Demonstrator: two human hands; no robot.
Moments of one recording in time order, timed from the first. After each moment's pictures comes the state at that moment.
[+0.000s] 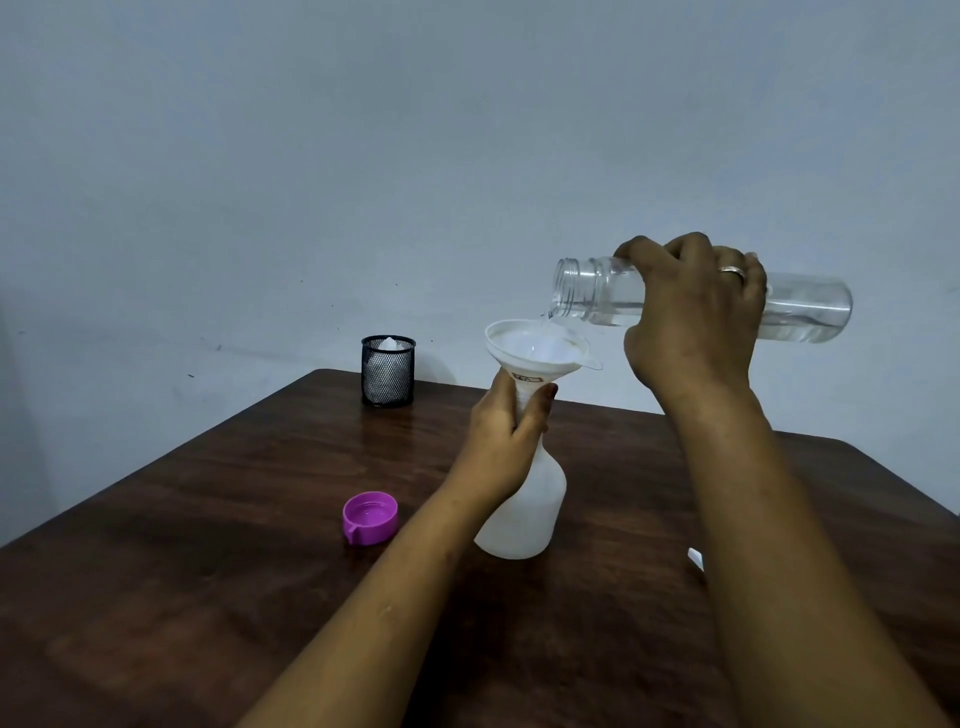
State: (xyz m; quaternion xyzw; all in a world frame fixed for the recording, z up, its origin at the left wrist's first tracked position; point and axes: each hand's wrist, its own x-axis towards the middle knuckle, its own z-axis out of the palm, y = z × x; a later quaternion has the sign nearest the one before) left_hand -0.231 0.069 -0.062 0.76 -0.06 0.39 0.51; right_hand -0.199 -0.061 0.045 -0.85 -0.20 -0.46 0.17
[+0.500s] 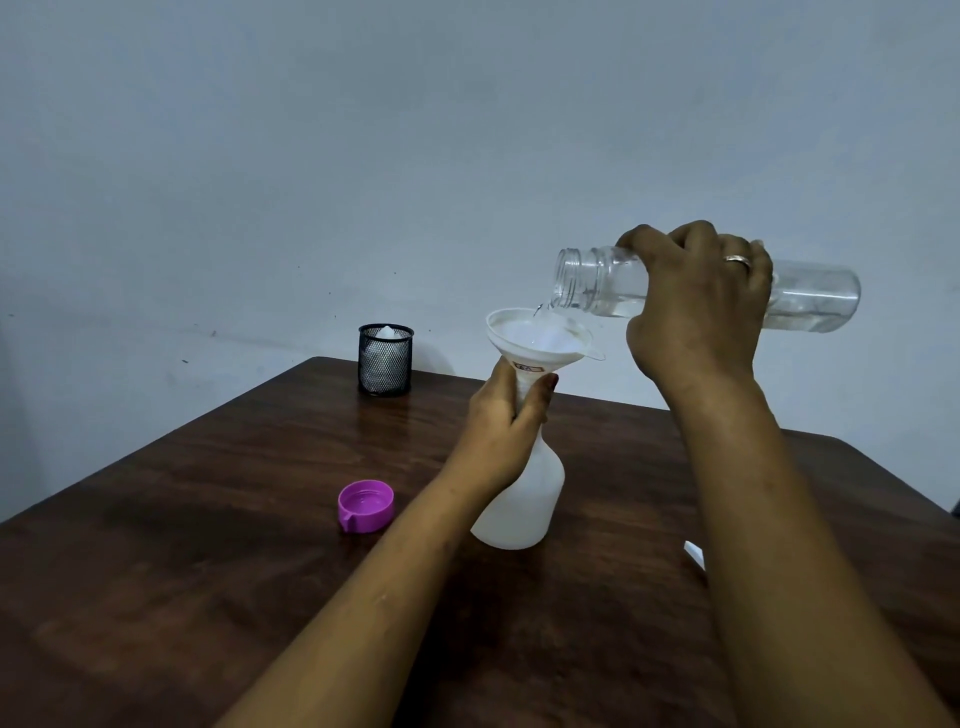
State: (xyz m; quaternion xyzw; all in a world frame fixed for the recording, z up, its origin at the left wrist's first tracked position) left_hand -0.230 0.069 -0.063 0.76 -0.06 0.40 0.51; right_hand -0.199 -0.061 0.045 -0.85 -0.20 -0.46 0.15
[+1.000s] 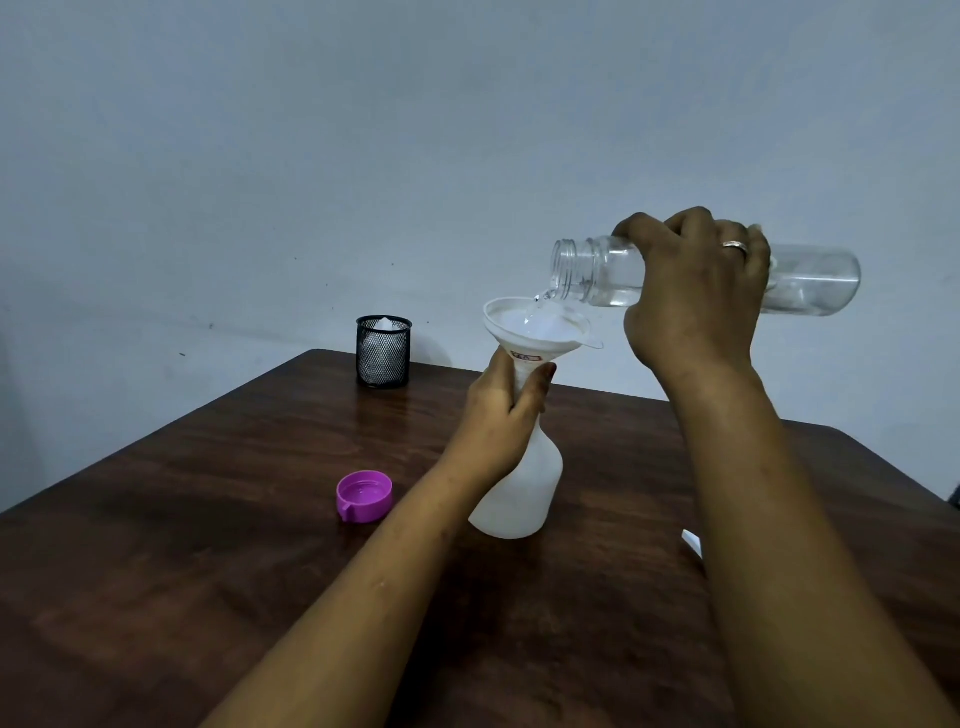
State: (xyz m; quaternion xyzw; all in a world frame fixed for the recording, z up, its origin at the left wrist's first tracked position) left_hand -0.231 0.068 -0.062 0.76 -0.06 0.40 0.51; right_hand -0.200 -0.061 0.045 -0.85 -0.21 -0.46 0.15
